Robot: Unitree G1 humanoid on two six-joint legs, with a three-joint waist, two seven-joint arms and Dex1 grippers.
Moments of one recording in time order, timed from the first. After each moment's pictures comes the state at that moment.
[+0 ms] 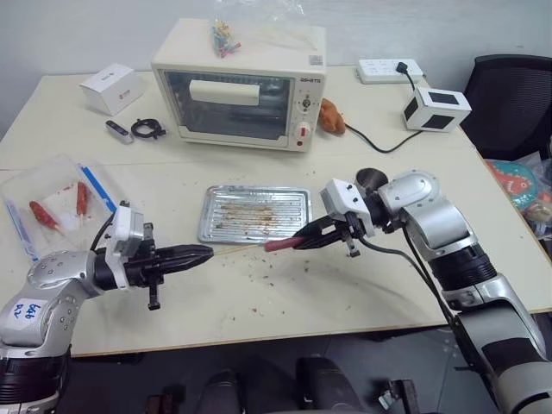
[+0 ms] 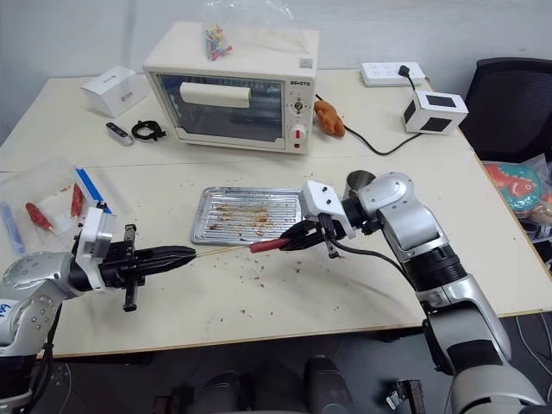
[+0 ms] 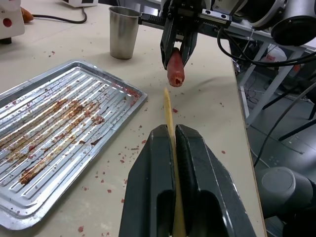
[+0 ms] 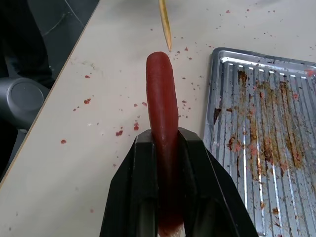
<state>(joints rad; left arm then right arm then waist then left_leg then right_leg) -0.13 0.78 0.25 -0.22 -0.68 0.44 -1.15 -0.85 -0.56 0.31 0.22 0.24 0.22 1.51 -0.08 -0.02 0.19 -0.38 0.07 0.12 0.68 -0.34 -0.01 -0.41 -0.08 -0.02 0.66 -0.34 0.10</state>
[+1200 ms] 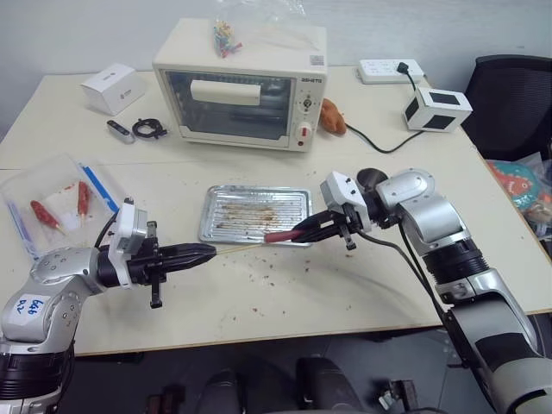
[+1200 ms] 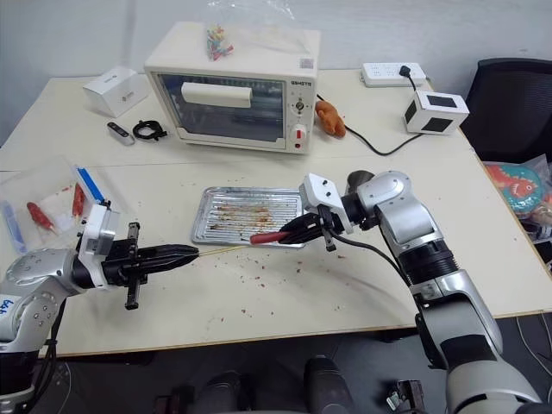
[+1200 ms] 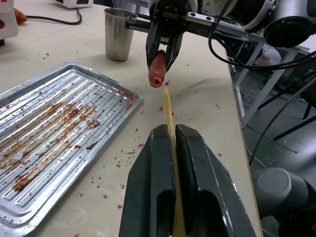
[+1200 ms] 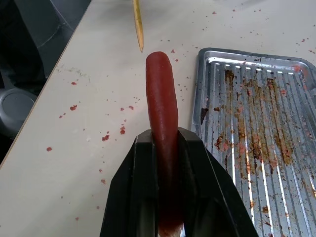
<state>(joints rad) -0.15 0.77 0.24 -0.22 -0.68 0.46 -1.15 -0.88 -0.52 0.30 0.32 0.24 0.21 1.51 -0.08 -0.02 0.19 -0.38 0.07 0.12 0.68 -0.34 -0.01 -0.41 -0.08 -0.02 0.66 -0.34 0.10</state>
